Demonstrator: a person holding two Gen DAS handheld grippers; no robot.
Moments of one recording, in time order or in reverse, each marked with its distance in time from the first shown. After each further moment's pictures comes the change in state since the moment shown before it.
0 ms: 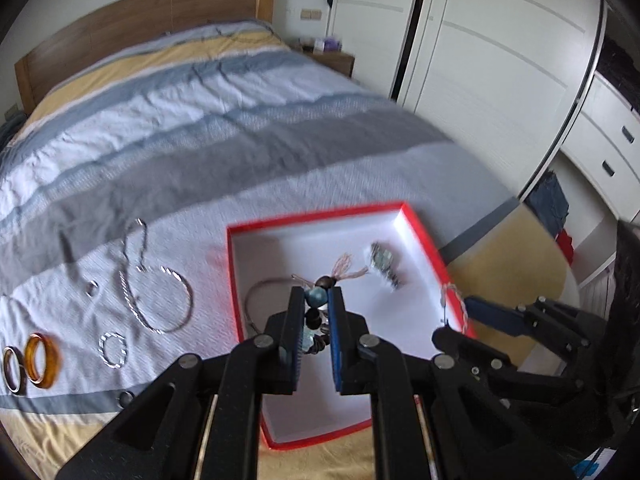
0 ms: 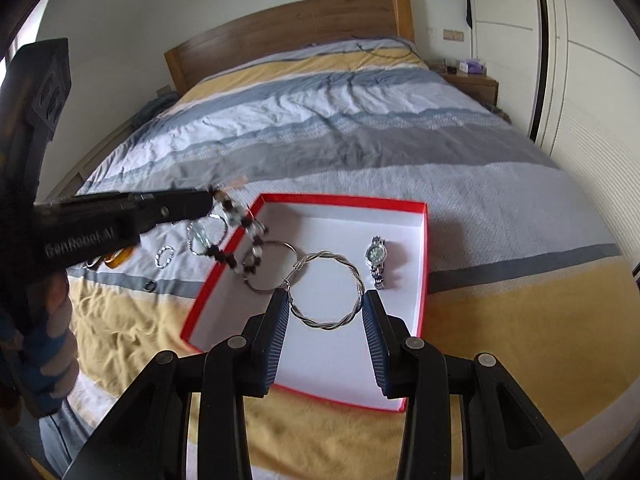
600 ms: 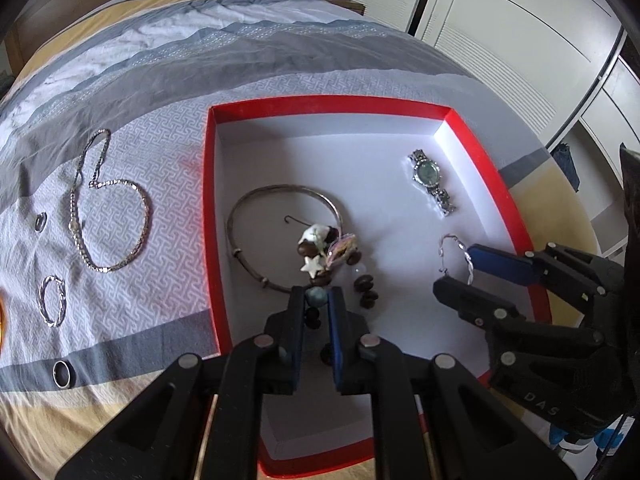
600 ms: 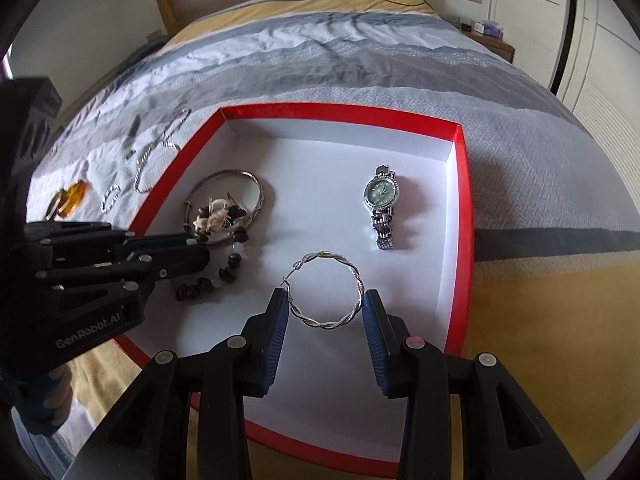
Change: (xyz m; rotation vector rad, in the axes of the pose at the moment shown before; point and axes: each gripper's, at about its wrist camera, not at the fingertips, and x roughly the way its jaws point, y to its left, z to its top) left arm 0.075 0.017 -0.045 -0.042 0.151 -0.016; right arm 0.089 -0.006 -0.017 -0.074 0.189 -0.050
